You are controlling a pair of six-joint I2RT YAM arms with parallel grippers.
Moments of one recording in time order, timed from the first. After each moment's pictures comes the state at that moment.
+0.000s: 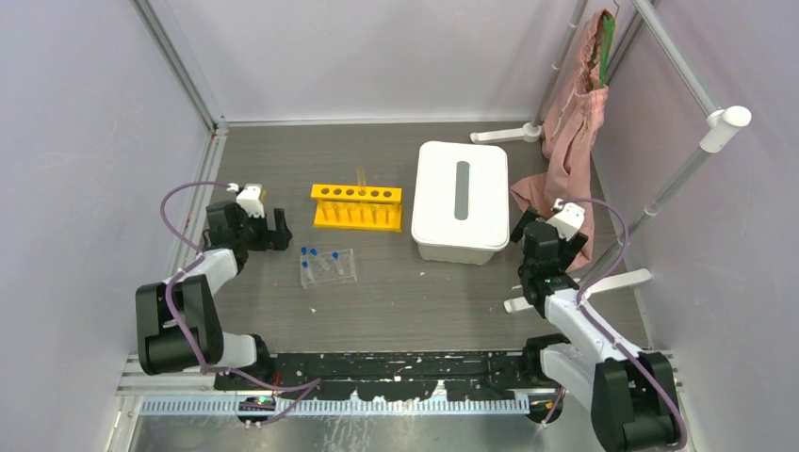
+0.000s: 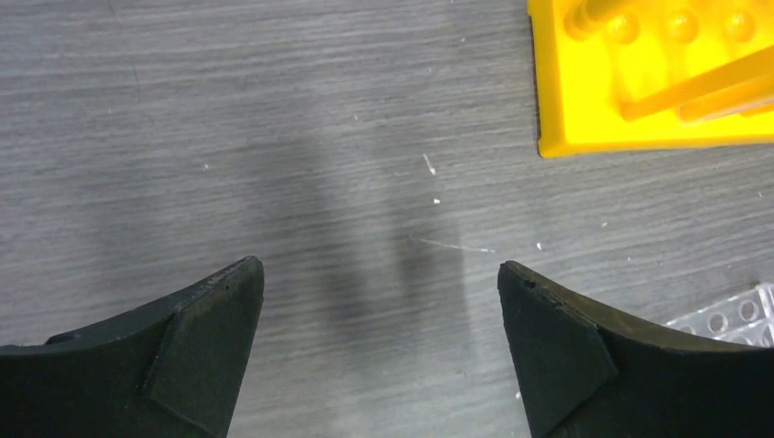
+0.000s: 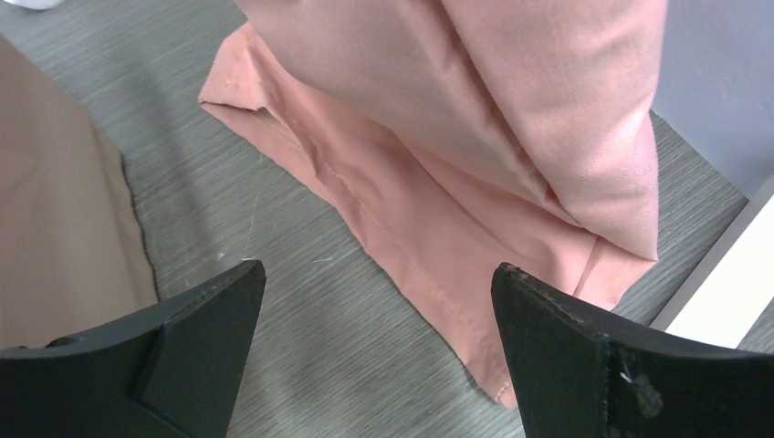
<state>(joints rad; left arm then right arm) 0.20 1.34 0.56 0.08 0.34 0.13 0.16 0.93 0.34 0.15 0.65 0.36</state>
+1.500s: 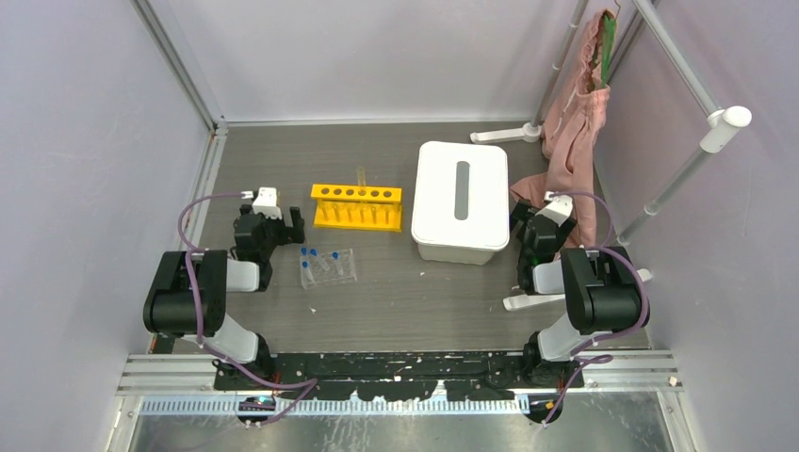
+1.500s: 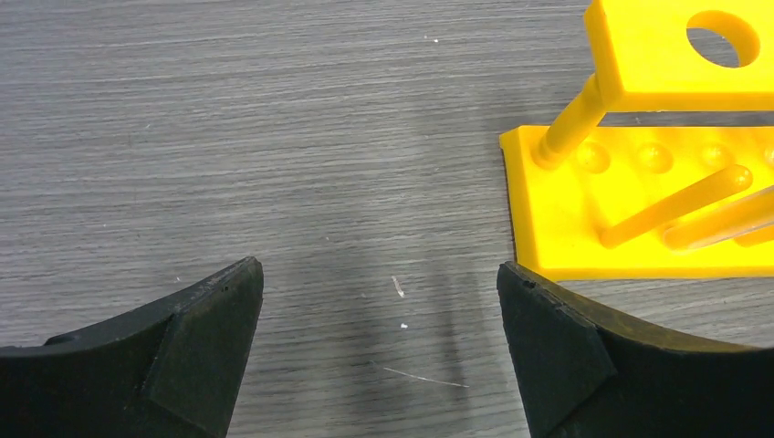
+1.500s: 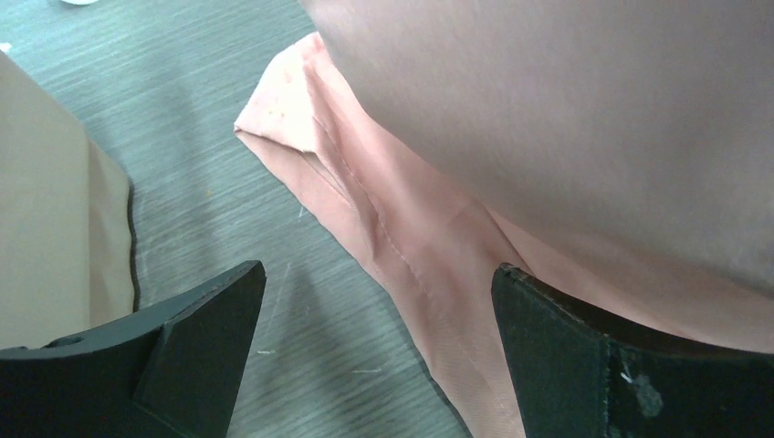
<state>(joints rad) 0.01 1.56 0.36 0.87 0.11 0.02 0.02 1.56 0.30 0.96 0.40 0.21</state>
